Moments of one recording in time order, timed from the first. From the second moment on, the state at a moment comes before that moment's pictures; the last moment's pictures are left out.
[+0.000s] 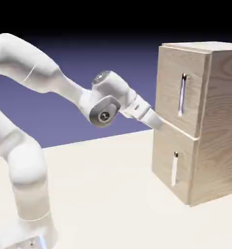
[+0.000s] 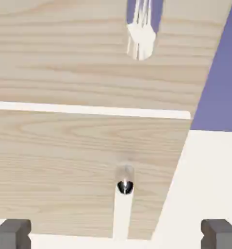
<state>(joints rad) 0.03 -0.57 -0.02 -2.80 -0.05 3.03 0.73</state>
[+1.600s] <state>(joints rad) 0.76 -0.74 -0.73 -2.53 -2.14 2.79 0.10</state>
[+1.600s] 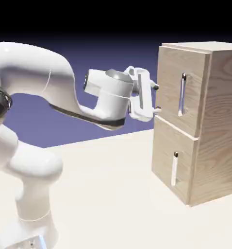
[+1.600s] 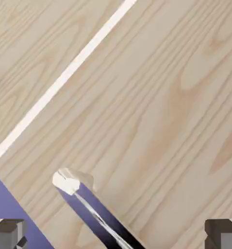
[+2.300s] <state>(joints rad) 1.13 -0.75 -1.06 -2.34 -2.88 2.70 -0.09</state>
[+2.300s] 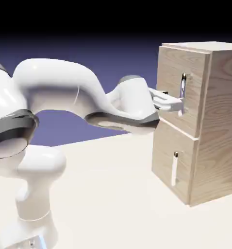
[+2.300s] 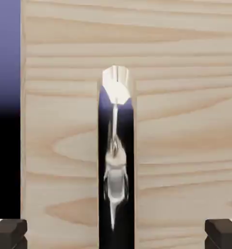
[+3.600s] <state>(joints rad) -0.03 -0.41 0.03 -2.39 -2.89 2.72 0.57</state>
